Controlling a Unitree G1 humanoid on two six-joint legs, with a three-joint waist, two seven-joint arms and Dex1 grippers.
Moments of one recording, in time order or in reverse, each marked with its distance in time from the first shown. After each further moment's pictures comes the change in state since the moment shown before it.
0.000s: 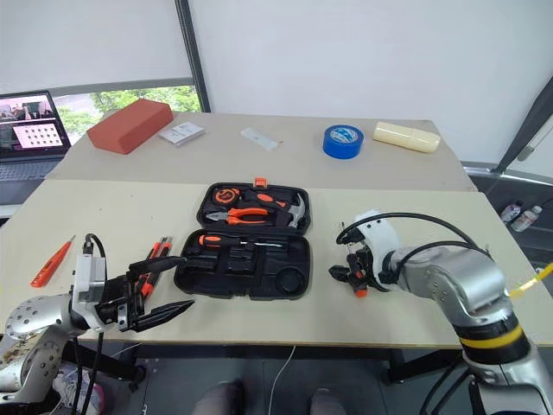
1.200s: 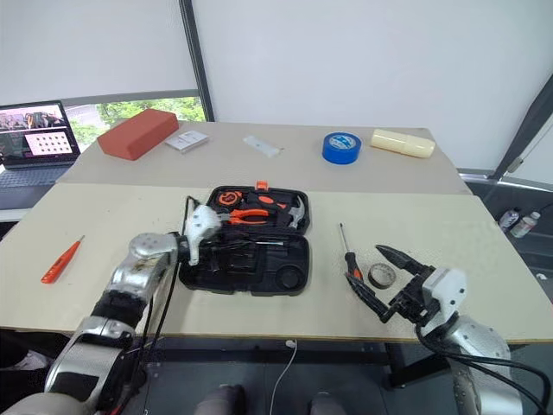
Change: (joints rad) left arm -0.687 -0.221 -0.202 0.786 0.341 -0.204 -0.013; right arm 0.750 0.211 -0.425 -0.006 -0.081 -1.400 0.560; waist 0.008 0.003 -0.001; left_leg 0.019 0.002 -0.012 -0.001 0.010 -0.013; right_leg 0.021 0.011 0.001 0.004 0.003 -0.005
